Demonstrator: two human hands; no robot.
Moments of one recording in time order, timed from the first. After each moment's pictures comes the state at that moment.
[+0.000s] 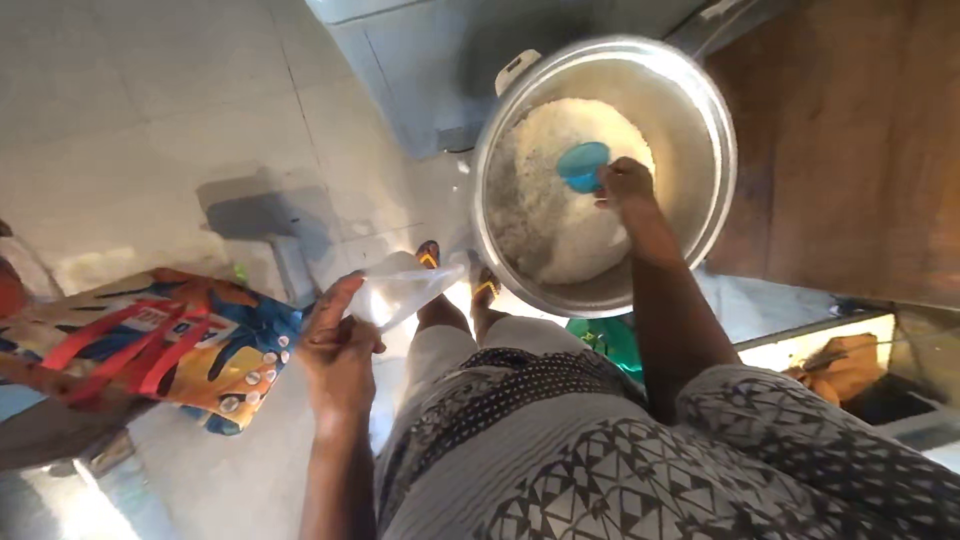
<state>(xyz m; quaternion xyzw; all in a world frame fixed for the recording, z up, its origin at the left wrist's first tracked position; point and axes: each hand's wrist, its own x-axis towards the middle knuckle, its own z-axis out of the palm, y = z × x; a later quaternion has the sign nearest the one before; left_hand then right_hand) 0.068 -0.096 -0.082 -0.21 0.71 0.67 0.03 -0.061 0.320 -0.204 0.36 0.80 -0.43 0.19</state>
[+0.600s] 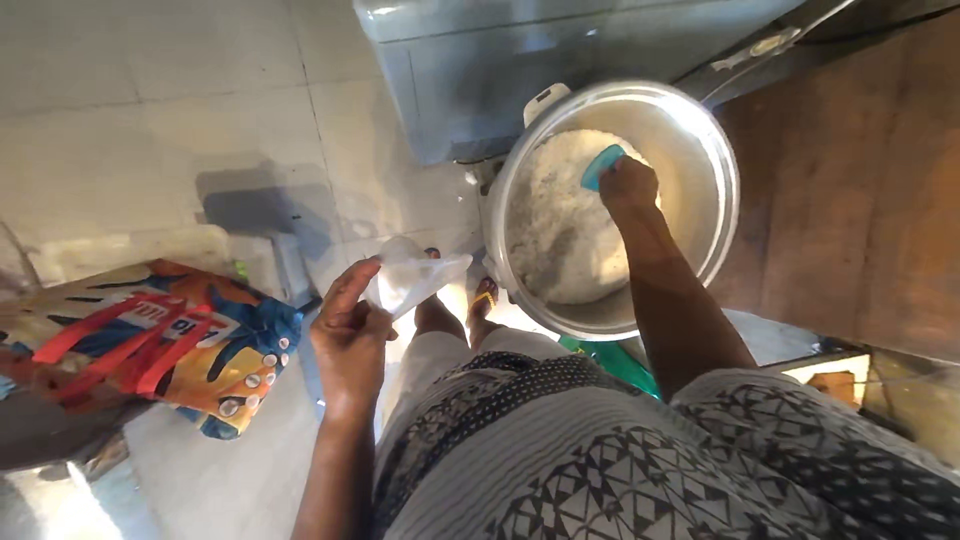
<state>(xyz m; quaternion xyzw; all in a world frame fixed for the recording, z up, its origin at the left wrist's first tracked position) 0.035 -0.112 -0.086 -0.19 0.72 0.67 0.03 -0.124 0.277 -0.190 0.28 0.92 -0.13 0.23</state>
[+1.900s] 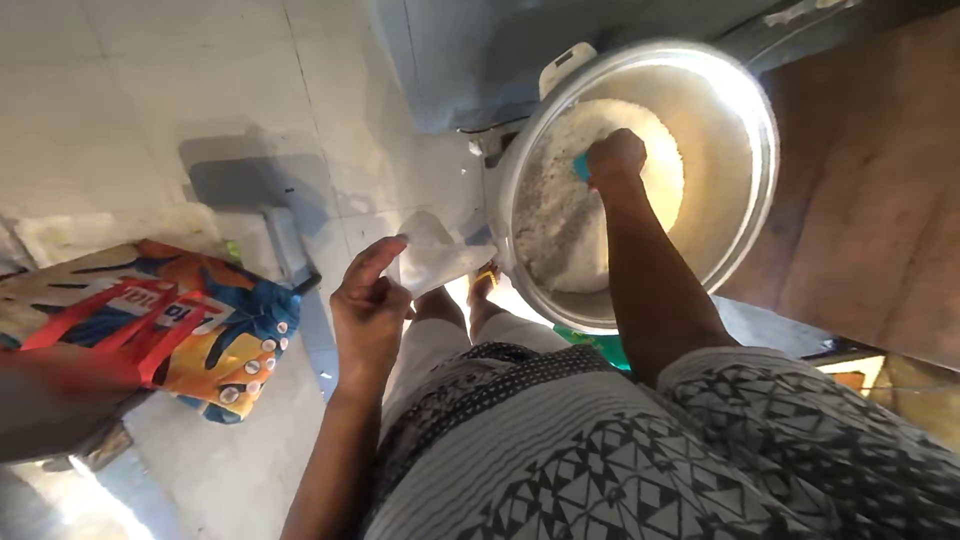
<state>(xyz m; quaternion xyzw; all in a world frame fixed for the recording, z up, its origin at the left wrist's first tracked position) 0.007 -0.099 -0.104 -0.20 0.70 0.68 0.11 -0.159 0.234 -0.219 0.37 0.87 -0.13 0.30</state>
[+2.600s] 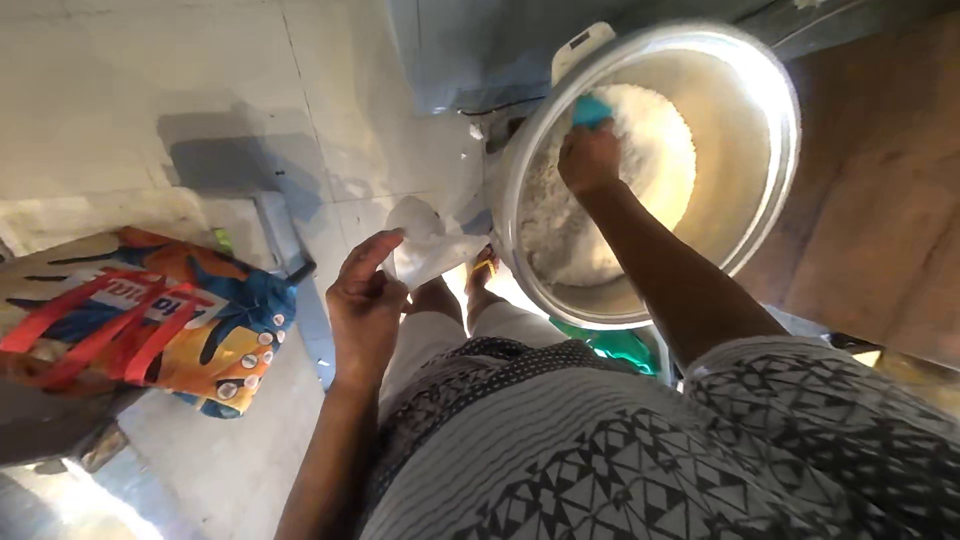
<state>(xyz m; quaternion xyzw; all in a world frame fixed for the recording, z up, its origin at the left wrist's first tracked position) 0.005 -0.114 -0.119 -0.19 0.72 0.66 0.13 -0.148 0.208 -0.250 0.14 0.95 -0.05 0.29</state>
